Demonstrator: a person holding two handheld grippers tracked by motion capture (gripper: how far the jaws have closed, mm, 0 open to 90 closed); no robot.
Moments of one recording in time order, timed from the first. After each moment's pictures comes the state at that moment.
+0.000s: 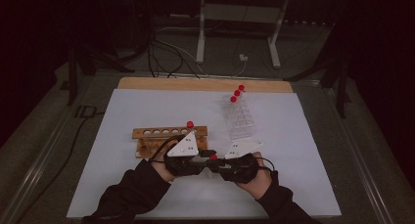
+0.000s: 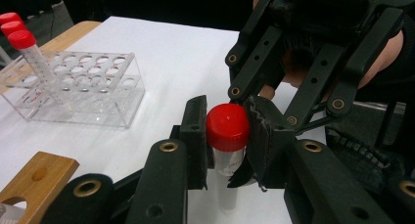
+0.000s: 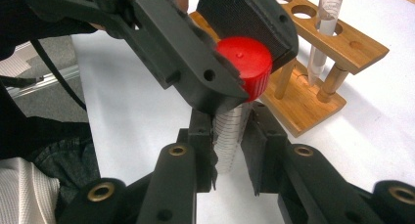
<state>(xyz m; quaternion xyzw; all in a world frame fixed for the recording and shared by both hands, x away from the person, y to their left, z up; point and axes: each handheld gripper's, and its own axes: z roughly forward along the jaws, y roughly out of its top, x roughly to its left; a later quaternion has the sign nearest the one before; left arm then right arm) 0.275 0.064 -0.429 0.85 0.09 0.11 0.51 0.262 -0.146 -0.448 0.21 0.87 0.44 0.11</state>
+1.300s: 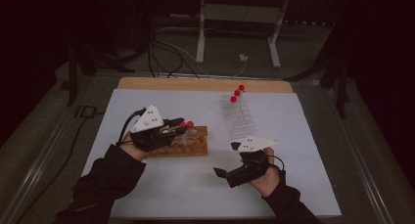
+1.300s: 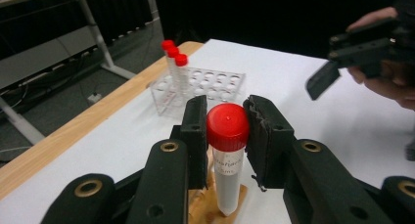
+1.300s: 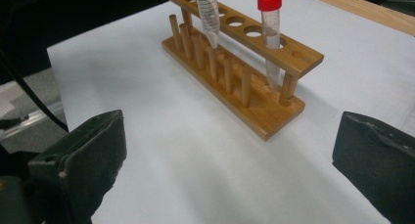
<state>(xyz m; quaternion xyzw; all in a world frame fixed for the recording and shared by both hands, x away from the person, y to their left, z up) 0.305 0.136 -0.383 0.80 0.18 0.22 0.52 0.265 -0.170 -0.441 0.26 0.83 0.48 0.13</state>
